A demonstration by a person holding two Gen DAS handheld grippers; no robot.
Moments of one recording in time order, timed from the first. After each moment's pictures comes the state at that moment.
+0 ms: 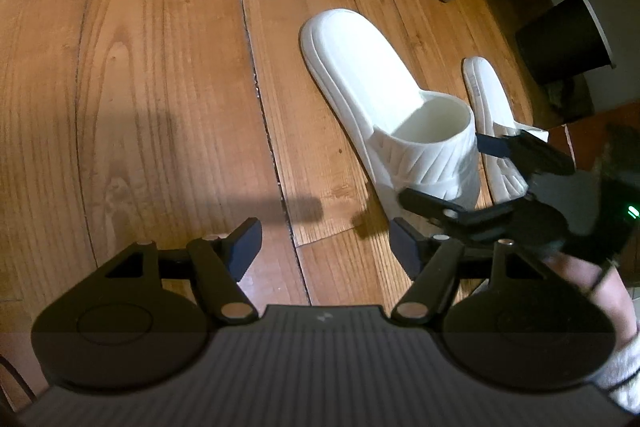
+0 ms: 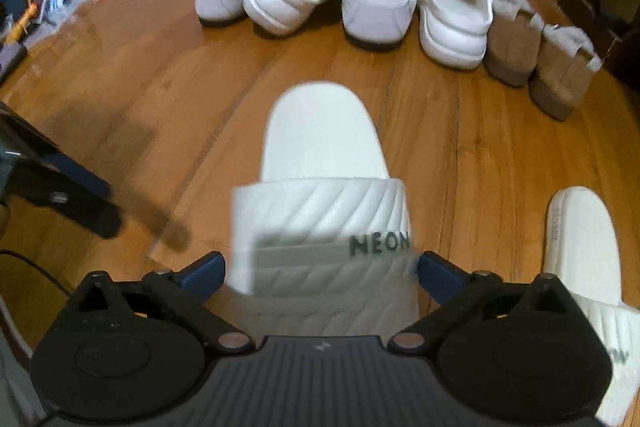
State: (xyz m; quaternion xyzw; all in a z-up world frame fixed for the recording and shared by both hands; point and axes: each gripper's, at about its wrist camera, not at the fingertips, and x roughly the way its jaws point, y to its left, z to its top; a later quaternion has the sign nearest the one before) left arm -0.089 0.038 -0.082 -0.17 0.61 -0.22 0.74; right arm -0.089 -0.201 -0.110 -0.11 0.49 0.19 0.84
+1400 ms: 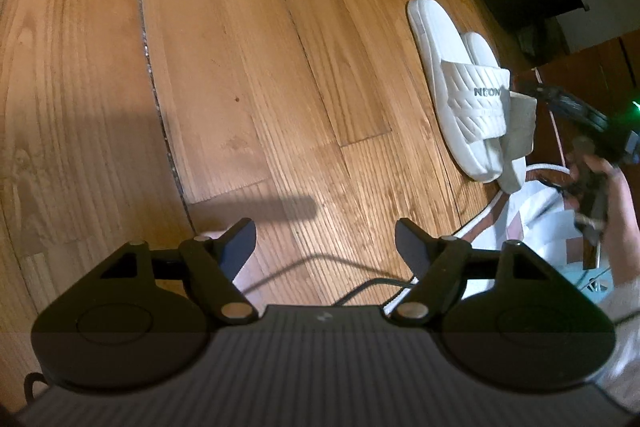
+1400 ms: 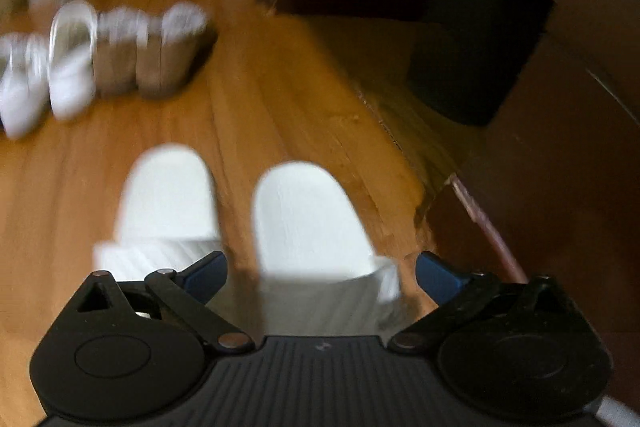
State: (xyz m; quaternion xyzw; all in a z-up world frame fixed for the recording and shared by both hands) left arm -0.106 -0.023 -0.086 -0.14 0.63 -0.27 0.72; right arm -0.130 -0.443 -0.063 0.09 0.41 -0.15 0.90
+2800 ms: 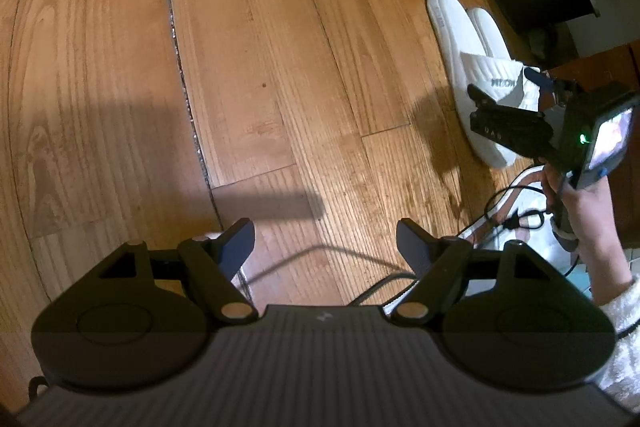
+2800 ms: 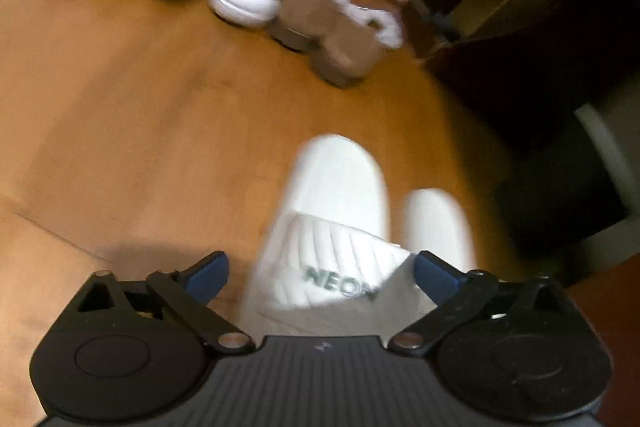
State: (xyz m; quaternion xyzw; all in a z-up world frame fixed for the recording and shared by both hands) left arm -0.108 -0.011 -0.092 -0.15 0.63 -0.26 0.71; right arm -0.088 -0.295 -0.132 -0.28 0.42 -0.11 0.85
